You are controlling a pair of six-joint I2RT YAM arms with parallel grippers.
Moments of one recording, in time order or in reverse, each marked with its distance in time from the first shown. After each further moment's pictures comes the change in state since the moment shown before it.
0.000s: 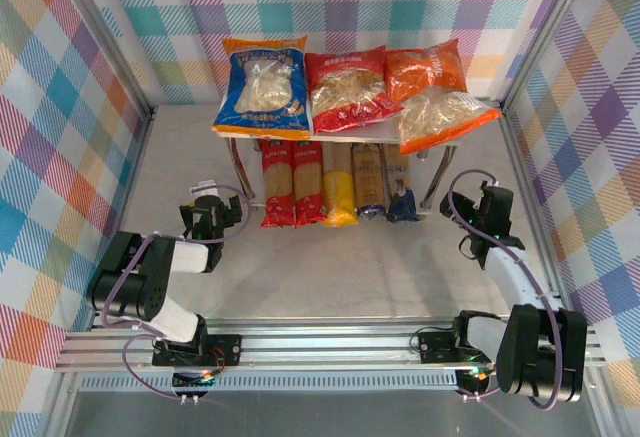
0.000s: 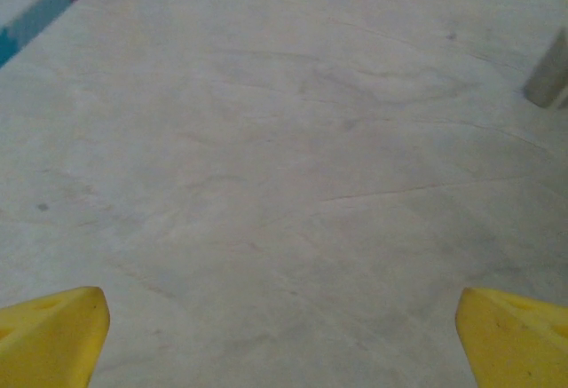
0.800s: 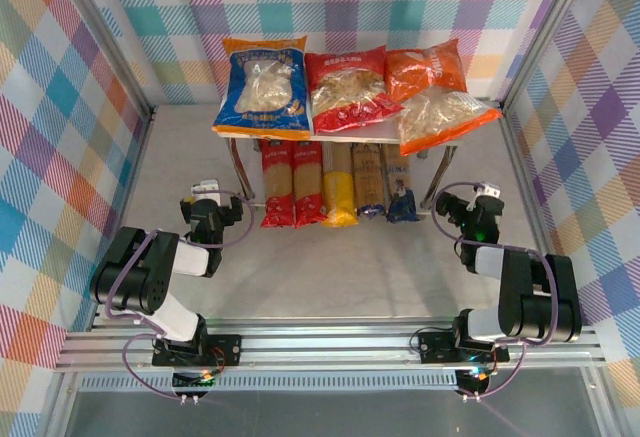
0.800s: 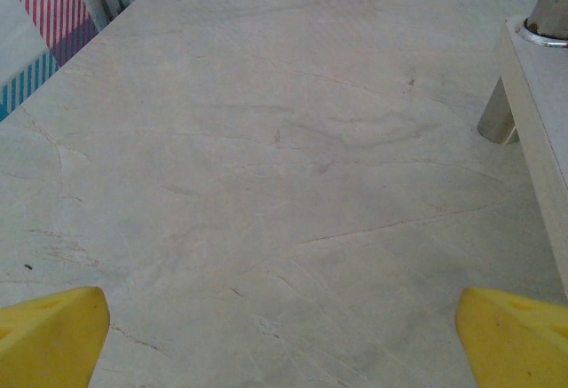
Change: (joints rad) left arm -0.002 0.031 -0.047 0.196 0.032 0.077; right arm 0.012 0.311 -0.142 0.649 0.039 -0.117
